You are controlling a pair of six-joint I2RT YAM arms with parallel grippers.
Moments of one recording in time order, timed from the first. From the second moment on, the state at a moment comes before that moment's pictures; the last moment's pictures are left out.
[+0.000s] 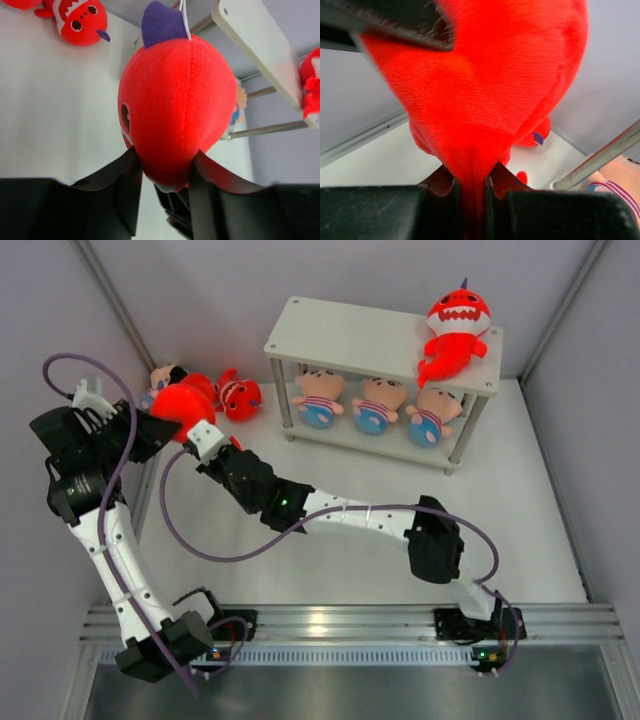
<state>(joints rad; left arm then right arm) 0.54 1.07 1.46 -0.80 0.78 -0.47 1.26 2.16 1.97 0.25 0.55 -0.30</state>
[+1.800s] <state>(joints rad) -0.42 1.27 1.78 -1.22 0.70 0.89 0.68 1.29 1.09 0.01 -0.97 -0.04</state>
